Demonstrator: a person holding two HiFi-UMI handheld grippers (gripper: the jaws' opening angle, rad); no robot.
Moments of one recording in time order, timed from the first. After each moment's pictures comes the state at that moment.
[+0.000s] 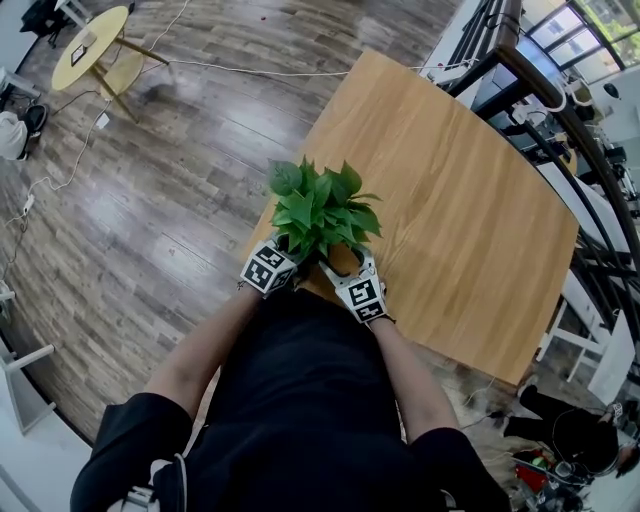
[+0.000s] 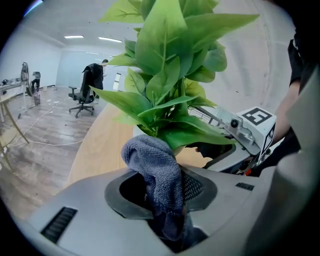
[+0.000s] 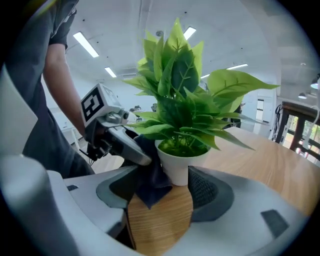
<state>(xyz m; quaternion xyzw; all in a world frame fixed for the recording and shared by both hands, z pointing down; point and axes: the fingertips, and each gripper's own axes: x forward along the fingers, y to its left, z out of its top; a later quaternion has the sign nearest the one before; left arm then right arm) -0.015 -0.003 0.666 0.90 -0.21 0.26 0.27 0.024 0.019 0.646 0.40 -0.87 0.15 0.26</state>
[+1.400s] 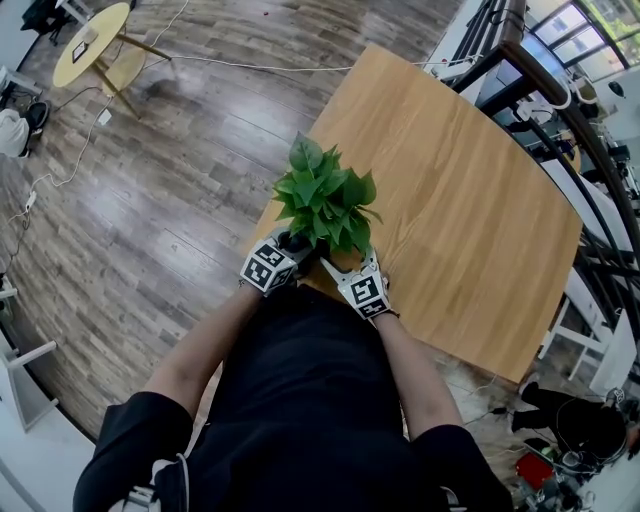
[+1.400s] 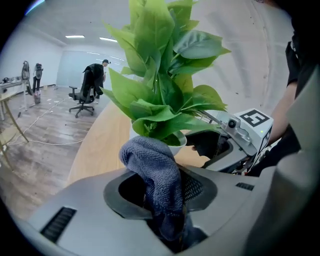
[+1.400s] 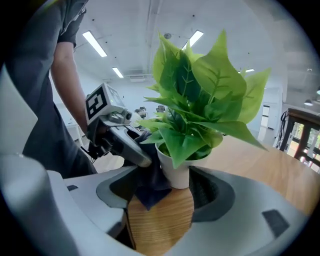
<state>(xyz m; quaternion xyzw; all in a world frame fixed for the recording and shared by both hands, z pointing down) -0.019 -0.002 0.664 0.90 -0.21 0.26 0.27 0.017 0.016 0.641 0.38 -0.88 0.11 0.26</state>
